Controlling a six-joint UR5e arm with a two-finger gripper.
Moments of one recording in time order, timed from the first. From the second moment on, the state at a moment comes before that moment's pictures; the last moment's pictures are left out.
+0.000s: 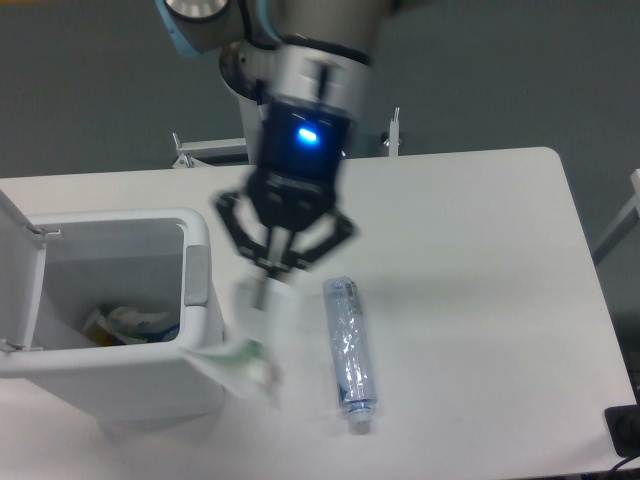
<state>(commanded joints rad) 2.25 -1.61 -1.63 -0.77 1.04 0.26</state>
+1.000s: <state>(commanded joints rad) 2.44 -1.65 -1.58 -0.78 1.02 0.13</state>
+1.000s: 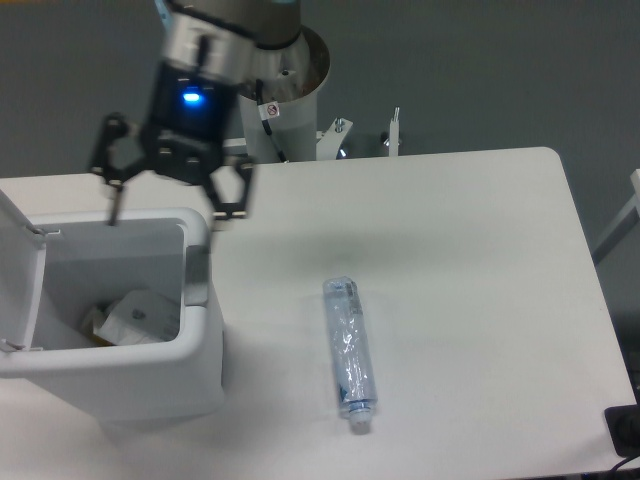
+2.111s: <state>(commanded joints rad) 2.42 -2.20 -1.47 -0.87 1.39 0.34</state>
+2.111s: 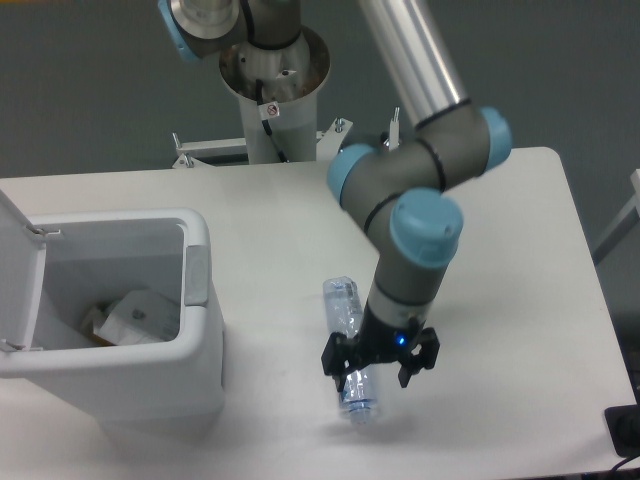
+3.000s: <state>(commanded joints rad) 2.40 -2.22 -1.51 -0.85 1.47 0.39</state>
